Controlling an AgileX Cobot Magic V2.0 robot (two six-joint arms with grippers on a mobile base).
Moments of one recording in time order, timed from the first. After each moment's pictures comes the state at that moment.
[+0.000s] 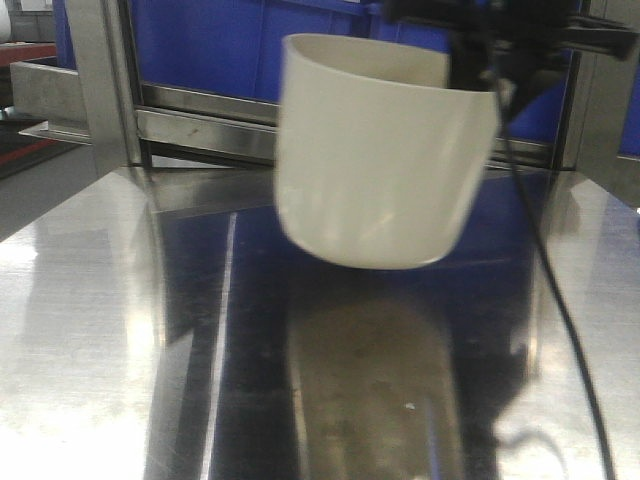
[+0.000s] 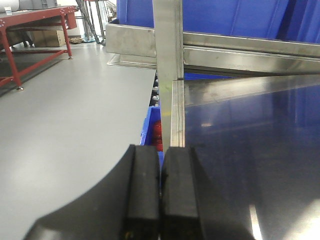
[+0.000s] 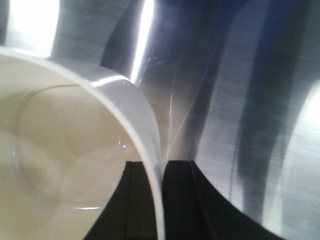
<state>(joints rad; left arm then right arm) -0.08 -0.01 0.01 0.00 0.16 0.04 0.39 1.63 -1.39 0.09 0.96 0.26</state>
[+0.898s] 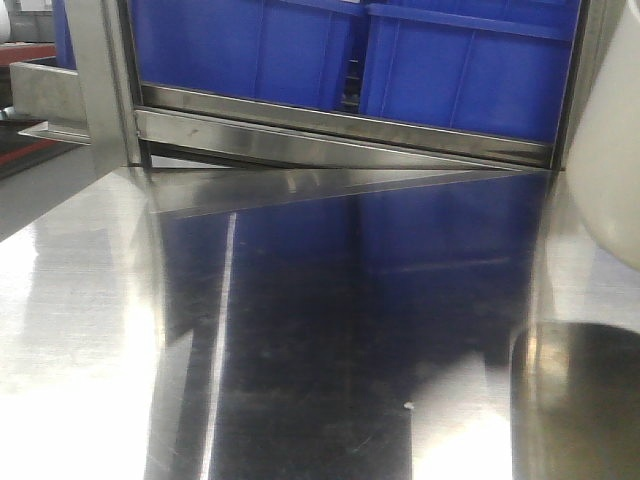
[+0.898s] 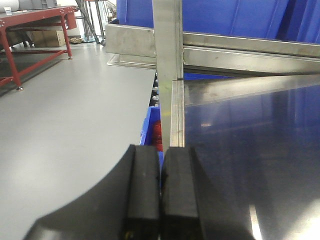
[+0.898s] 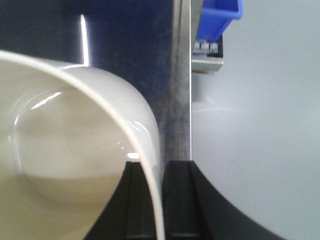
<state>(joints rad) -0.08 -0.01 0.01 0.00 0.16 0.04 0.00 0.93 -0.80 0.00 0.77 0.10</state>
